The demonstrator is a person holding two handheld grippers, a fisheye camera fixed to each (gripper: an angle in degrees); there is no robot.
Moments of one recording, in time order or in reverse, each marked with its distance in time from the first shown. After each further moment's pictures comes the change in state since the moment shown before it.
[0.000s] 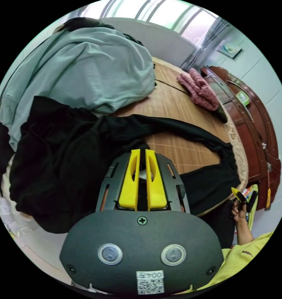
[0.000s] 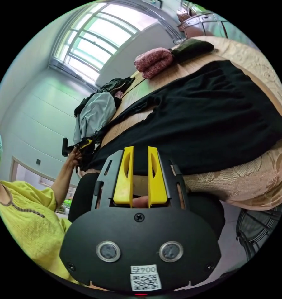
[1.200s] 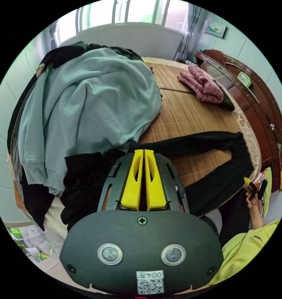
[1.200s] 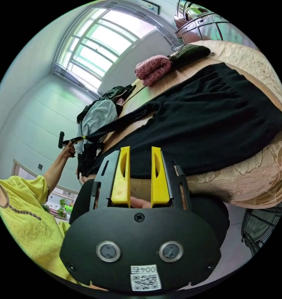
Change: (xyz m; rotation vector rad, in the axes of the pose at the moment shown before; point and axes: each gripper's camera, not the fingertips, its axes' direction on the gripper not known) left arm 0.023 -0.032 -0.091 -0.054 -0.145 0.211; right arm 0.022 0.035 -0.010 0.056 -0.028 0.031
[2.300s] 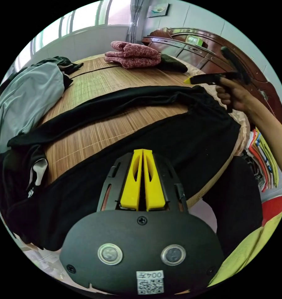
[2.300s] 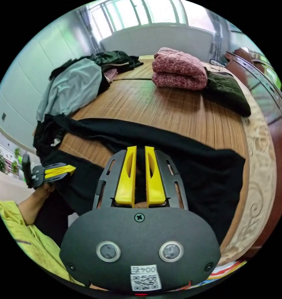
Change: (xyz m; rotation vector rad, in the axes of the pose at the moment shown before) left arm 0.307 0.127 0.110 0.057 0.165 0.245; right arm -0.126 -0.256 0.202 -0.320 0.447 -0.435
